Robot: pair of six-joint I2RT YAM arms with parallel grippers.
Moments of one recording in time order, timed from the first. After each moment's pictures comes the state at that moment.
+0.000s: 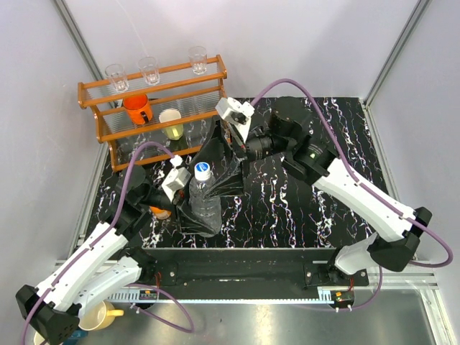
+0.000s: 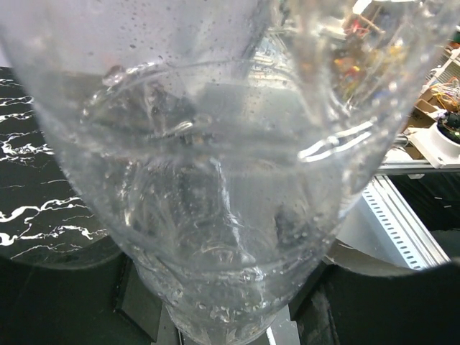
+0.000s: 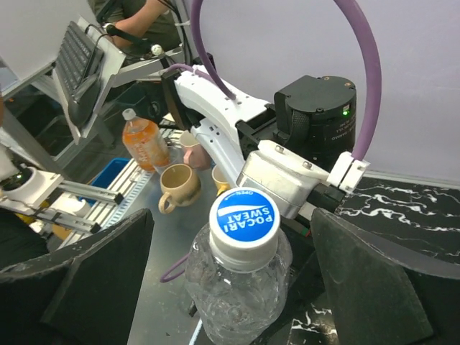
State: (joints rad) left arm -0.59 0.74 0.72 0.13 1.27 -0.36; right arm 0.91 1.43 1.66 -0.12 -1.02 0.26
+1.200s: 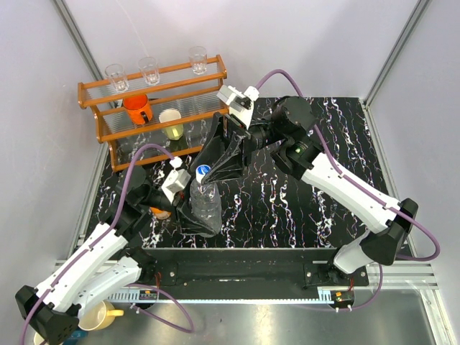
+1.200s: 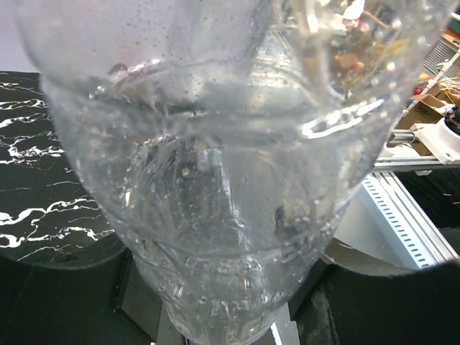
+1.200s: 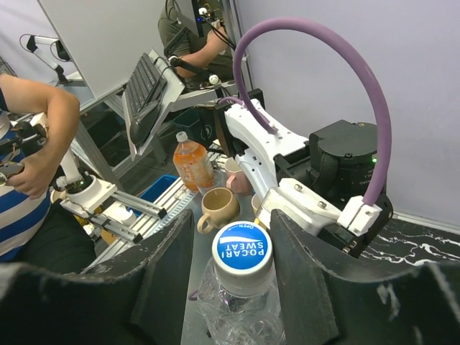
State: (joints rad) left arm -0.59 0.74 0.72 0.12 1.27 -0.33; right arm 0.87 1.52 1.63 0.42 -1.21 0.70
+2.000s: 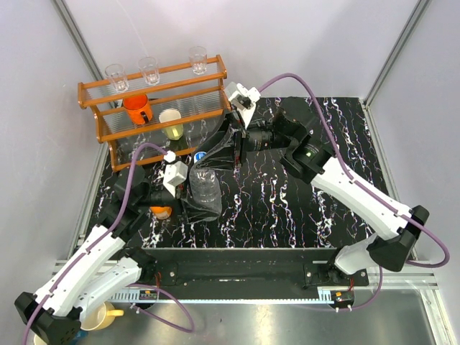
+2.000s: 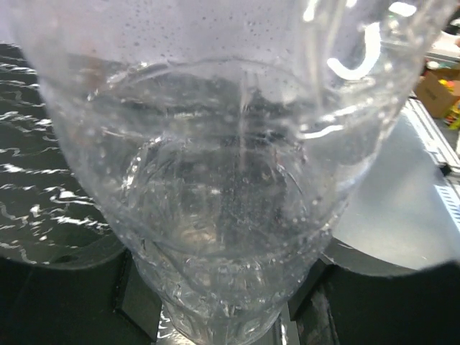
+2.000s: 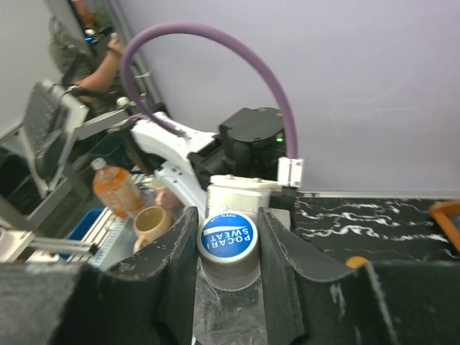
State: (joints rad) left arm -0.55 0.71 0.73 0.01 1.04 -0.20; right arm 0.86 1.45 1.59 0.16 -0.95 0.46
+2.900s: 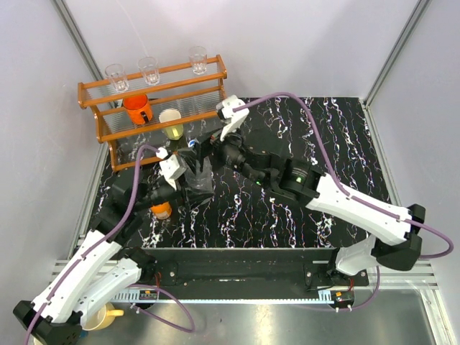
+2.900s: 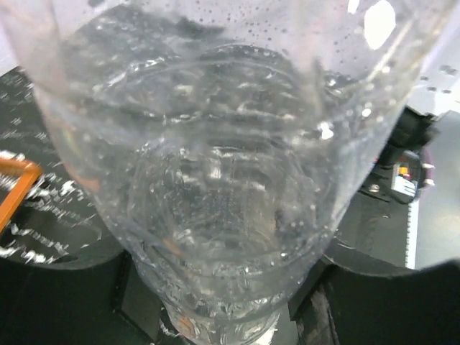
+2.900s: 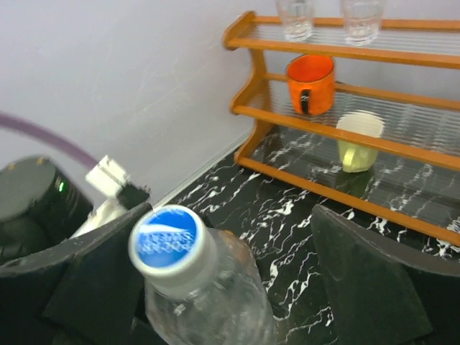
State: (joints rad) left arm -0.53 0.67 0.74 -0.20 0.59 -0.03; right arm 1.16 1.46 1.64 -0.18 0.29 0.28
